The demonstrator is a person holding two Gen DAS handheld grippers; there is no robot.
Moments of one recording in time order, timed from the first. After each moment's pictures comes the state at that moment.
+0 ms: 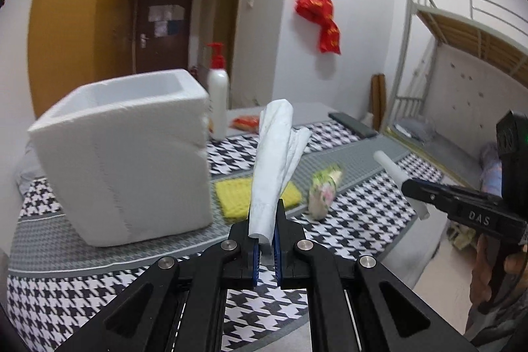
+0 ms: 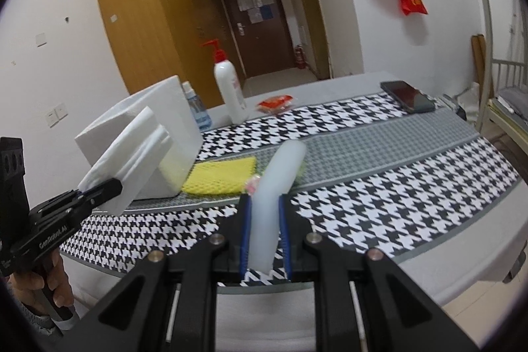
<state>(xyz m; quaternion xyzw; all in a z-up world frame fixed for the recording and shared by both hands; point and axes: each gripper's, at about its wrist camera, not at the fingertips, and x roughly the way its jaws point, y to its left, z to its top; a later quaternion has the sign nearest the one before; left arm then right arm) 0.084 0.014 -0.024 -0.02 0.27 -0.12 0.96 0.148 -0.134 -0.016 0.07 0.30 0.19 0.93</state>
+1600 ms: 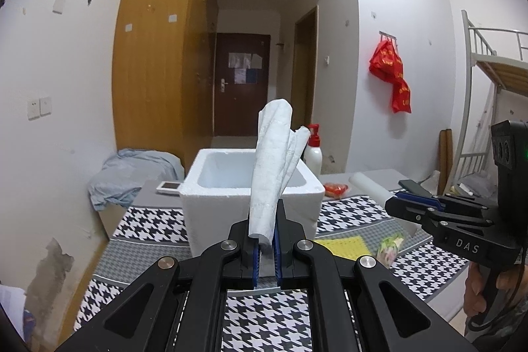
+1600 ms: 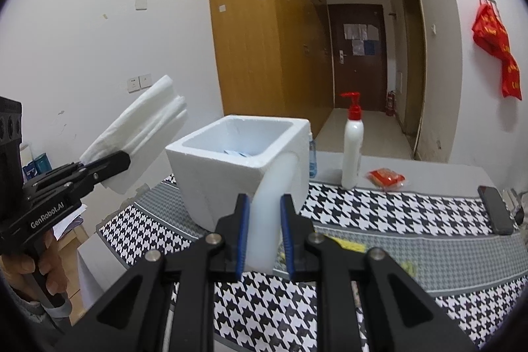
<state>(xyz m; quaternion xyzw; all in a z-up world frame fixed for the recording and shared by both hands) 0.035 0.061 0.041 -0.03 0.16 0.06 0.99 0.162 -0.029 0.047 -0.03 0.21 0.38 0.90</state>
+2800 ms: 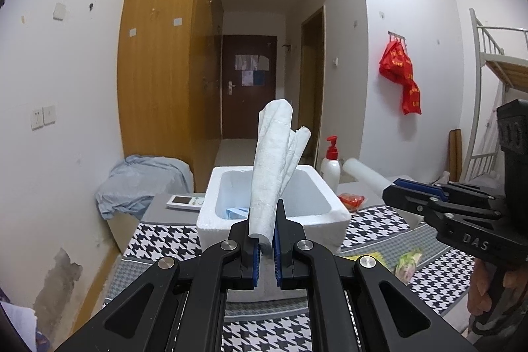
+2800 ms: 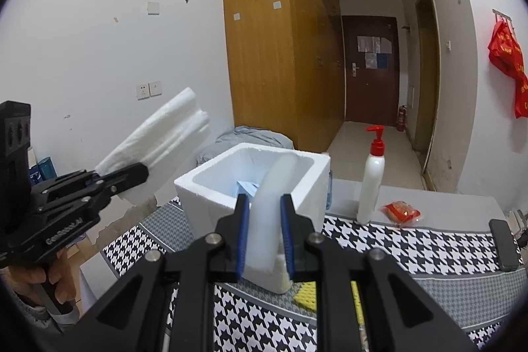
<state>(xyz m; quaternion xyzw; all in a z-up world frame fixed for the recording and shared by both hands) 0.068 0.083 0.056 -0.02 0.16 0.07 0.98 0.186 0.006 0.076 -0.04 0.19 0.40 0.90</state>
